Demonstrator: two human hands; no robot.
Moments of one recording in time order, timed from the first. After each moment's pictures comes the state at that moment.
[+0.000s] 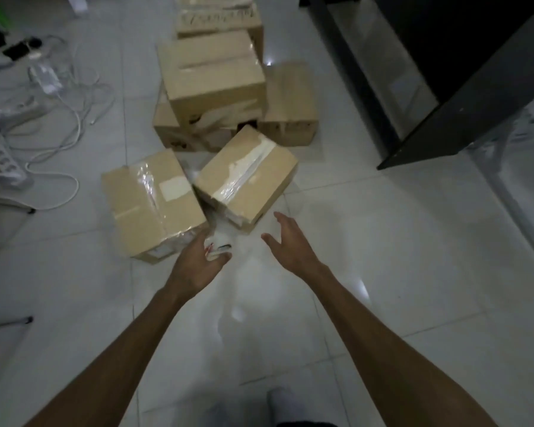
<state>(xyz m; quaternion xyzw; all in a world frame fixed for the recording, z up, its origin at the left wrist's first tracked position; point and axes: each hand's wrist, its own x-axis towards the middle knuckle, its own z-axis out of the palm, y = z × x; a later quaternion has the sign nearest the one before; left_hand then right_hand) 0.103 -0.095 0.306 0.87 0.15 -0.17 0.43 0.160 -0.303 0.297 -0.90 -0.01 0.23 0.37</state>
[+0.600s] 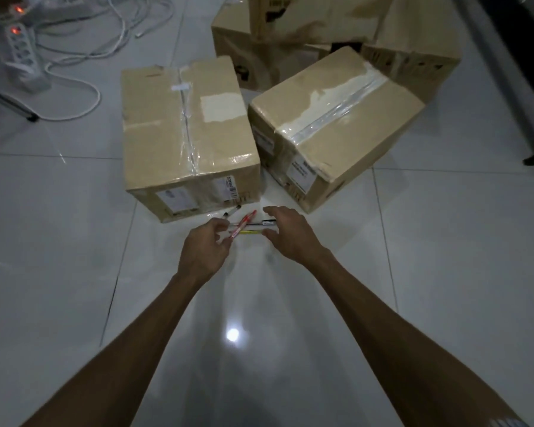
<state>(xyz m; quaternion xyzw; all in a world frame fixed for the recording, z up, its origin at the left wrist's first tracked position) 0.084 -0.008 -0.038 0.89 0.28 -0.06 0.36 0.183 -0.176 -0.044 -0.92 -0.25 0.22 0.22</state>
